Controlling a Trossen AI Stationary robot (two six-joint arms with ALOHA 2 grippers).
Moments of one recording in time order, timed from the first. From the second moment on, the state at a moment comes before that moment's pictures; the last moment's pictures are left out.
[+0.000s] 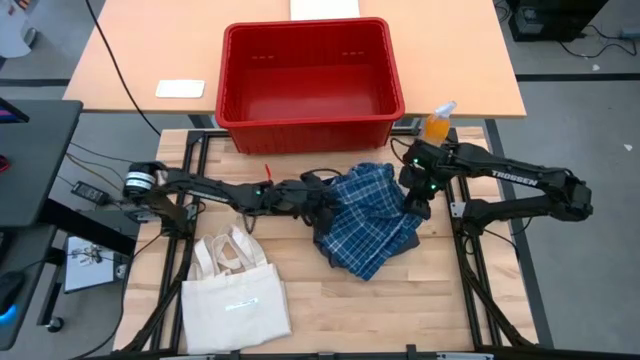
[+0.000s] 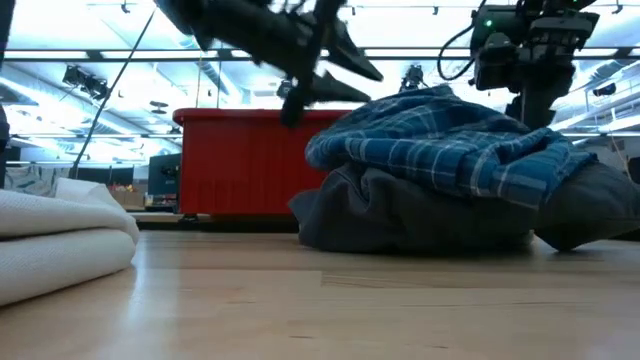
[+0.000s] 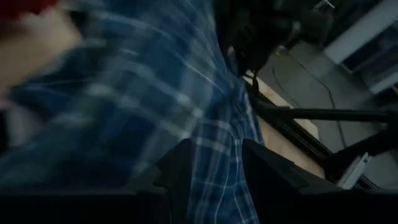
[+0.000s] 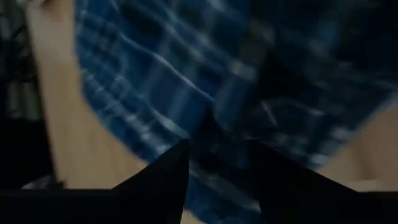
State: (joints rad) left arm -0.01 1.64 1.04 0.25 -0.16 -0.67; right arm -0.46 1.06 0.83 -1.01 -0.48 0.00
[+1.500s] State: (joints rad) left arm 0.10 1.86 1.04 0.41 -0.16 -0.84; right arm -0.39 0.96 0.72 -0.89 -0.43 0.15
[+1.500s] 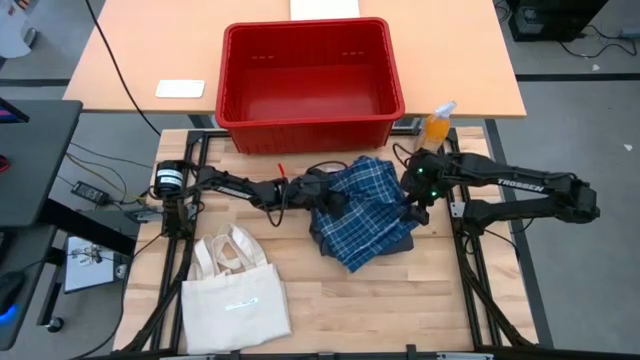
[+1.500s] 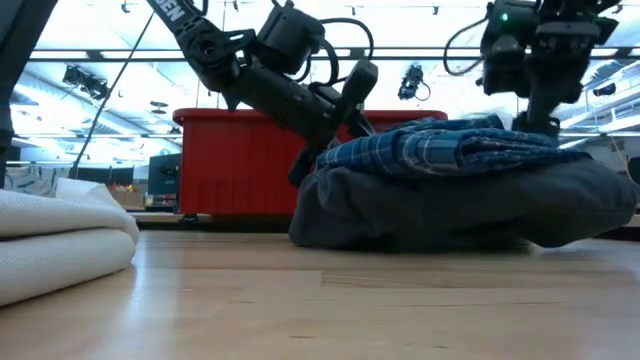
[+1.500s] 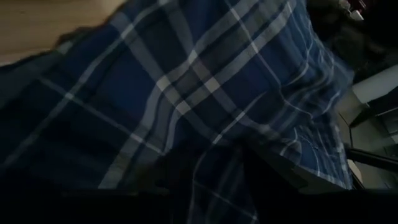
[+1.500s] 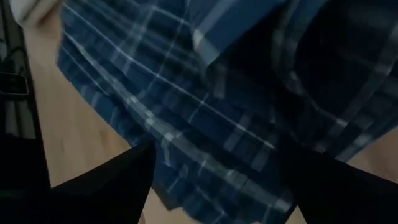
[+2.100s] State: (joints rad) left arm 0.10 1.86 1.04 0.40 -0.17 -0.84; right arm -0.31 0.94 0.82 -1.09 -0.58 0.29
